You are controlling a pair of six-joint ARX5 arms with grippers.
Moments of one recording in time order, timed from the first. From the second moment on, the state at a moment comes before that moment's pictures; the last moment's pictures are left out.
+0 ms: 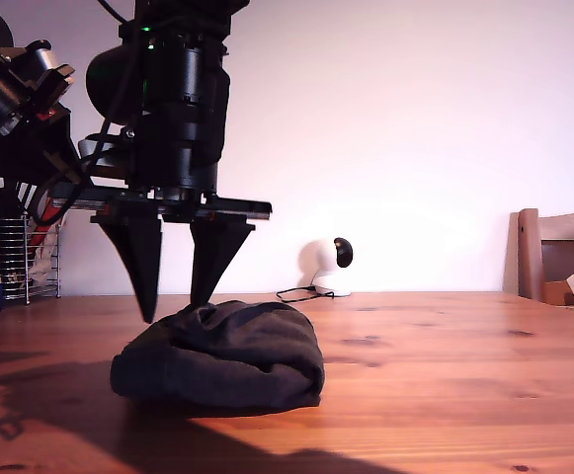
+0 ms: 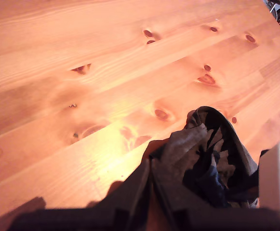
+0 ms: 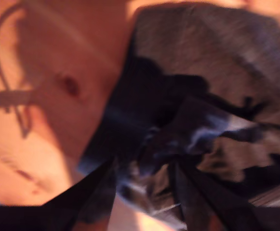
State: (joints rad) left arm -0.02 1.72 1.40 -0.74 0.68 0.21; right arm 0.88 2.42 2.30 -1.35 -0.04 0.16
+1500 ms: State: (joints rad) left arm 0.02 1.54 1.27 -0.31 0.71 0.22; right arm 0.77 2.25 2.31 -0.92 0.06 0.03
